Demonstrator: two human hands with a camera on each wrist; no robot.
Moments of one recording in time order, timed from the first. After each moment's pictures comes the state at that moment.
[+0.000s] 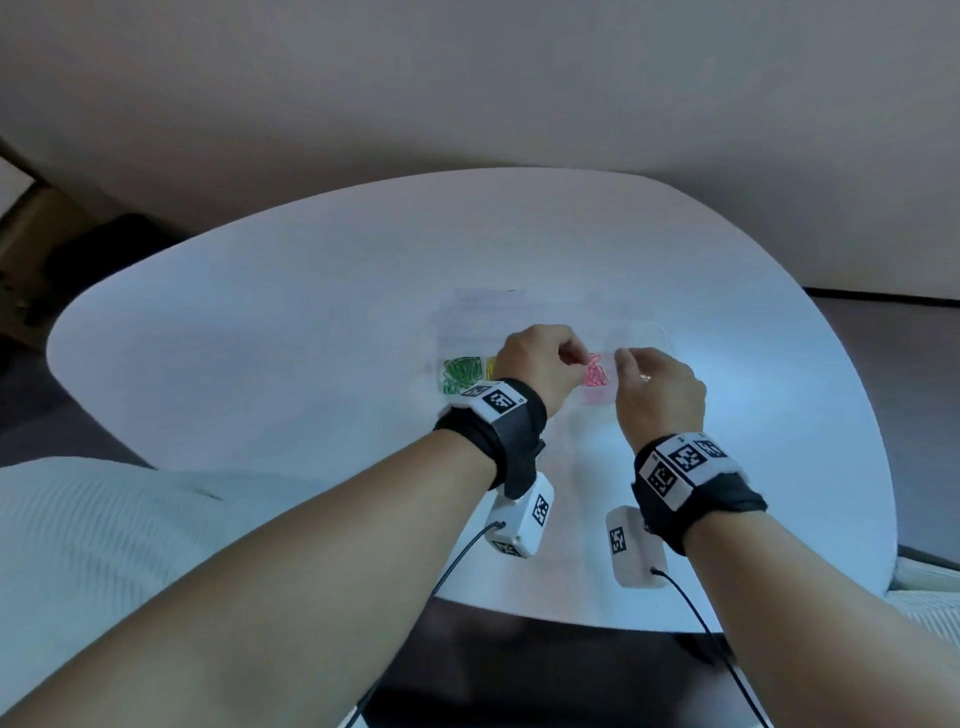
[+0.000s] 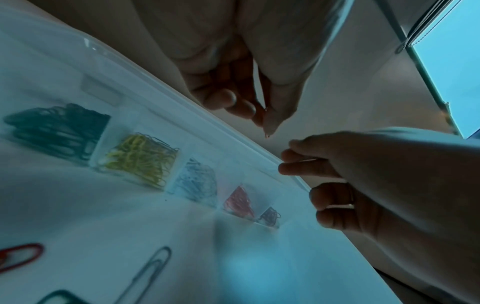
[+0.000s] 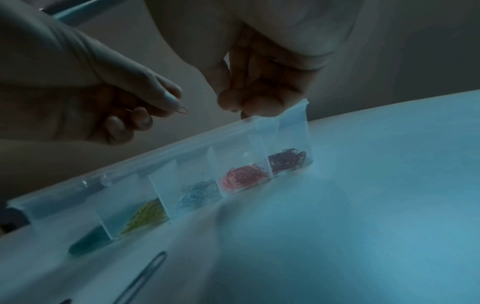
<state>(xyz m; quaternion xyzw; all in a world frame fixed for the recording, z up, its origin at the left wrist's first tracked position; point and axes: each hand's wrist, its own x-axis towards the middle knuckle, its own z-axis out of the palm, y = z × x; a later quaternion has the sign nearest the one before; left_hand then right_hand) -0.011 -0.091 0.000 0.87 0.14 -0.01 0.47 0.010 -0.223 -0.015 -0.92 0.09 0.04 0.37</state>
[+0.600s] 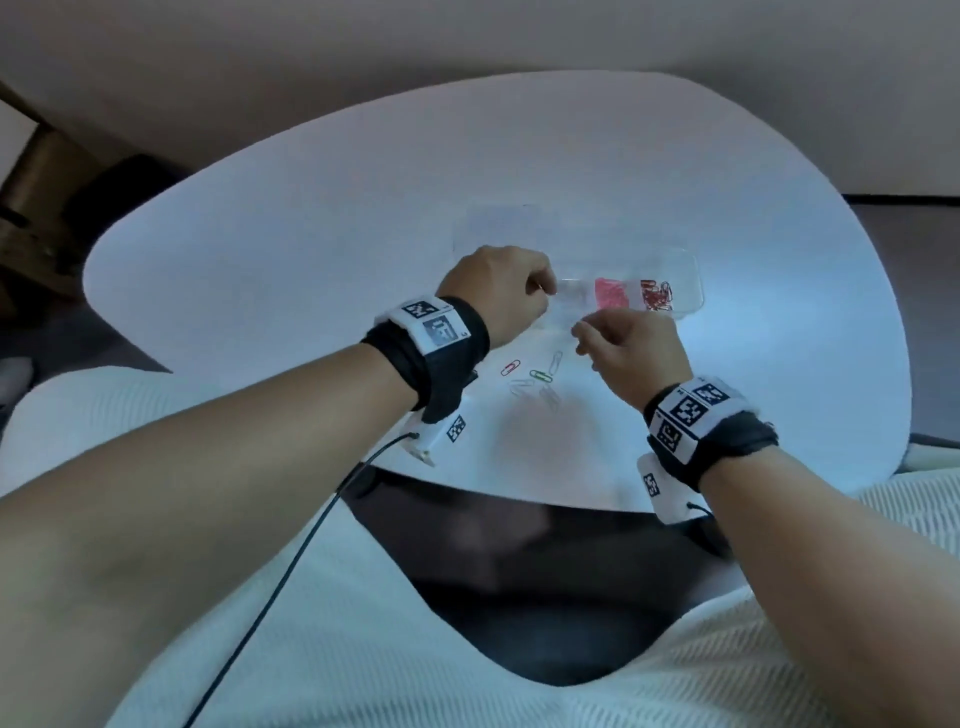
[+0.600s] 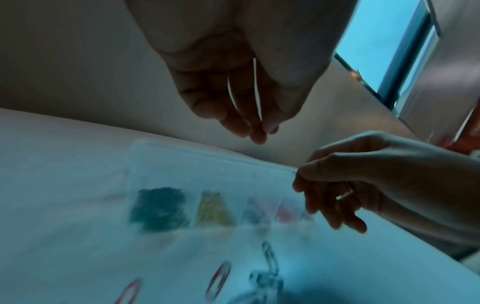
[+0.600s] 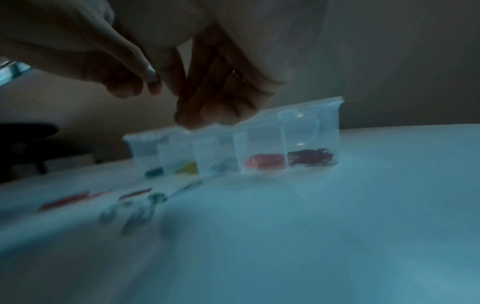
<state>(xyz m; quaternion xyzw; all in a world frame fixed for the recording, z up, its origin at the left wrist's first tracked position) -0.063 -0.044 0.031 0.95 0.05 -0.07 0.30 -0.046 -0.222 -0.023 -0.91 -0.11 0.13 0.38</state>
